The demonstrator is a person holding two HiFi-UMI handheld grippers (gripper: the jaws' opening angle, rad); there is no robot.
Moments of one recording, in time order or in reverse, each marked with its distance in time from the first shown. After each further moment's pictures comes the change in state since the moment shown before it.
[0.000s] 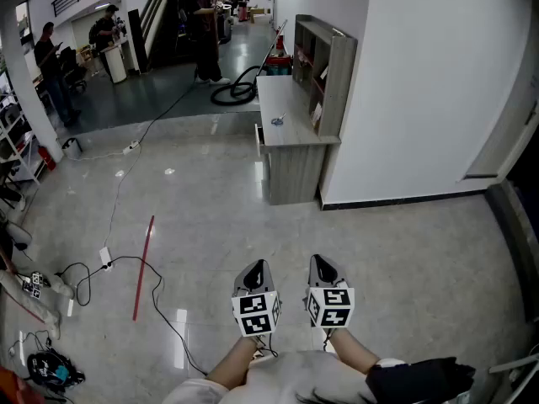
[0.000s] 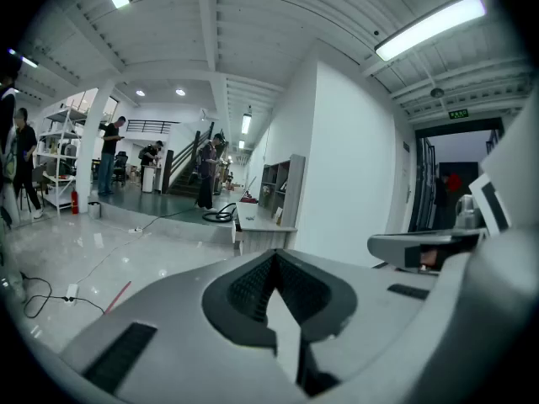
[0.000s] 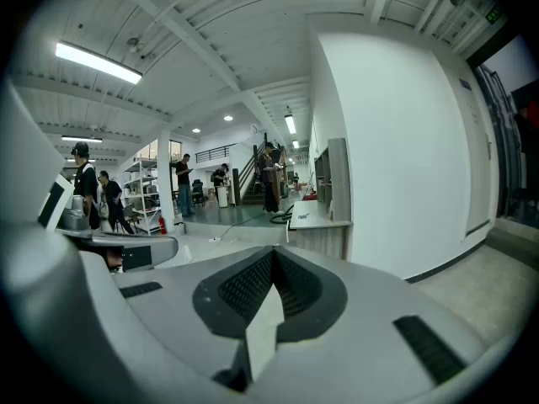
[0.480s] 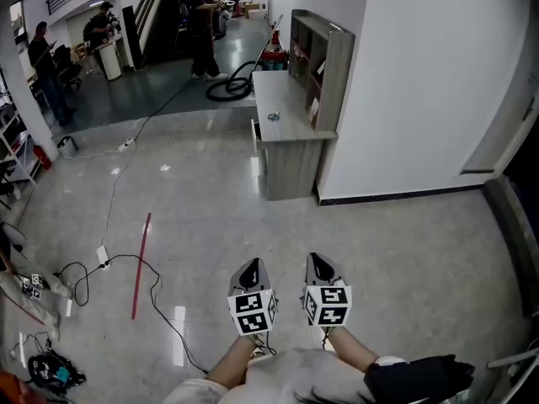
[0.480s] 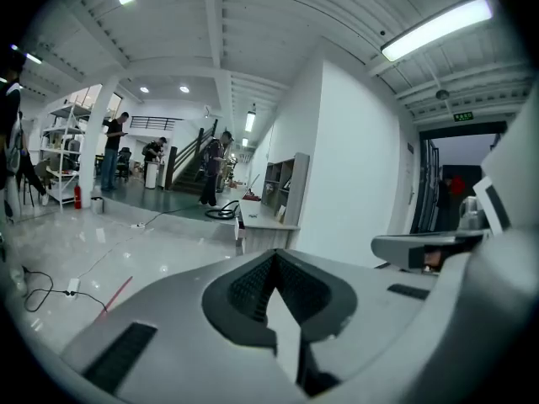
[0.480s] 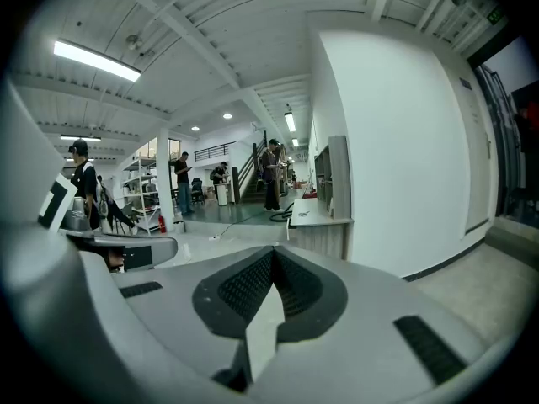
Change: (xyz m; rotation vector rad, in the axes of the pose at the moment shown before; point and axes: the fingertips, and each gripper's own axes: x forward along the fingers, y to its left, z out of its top) left arm 0.000 0.016 -0.005 -0.022 0.011 0.015; right arm 0.005 0.011 -0.005 0.006 0.012 0.001
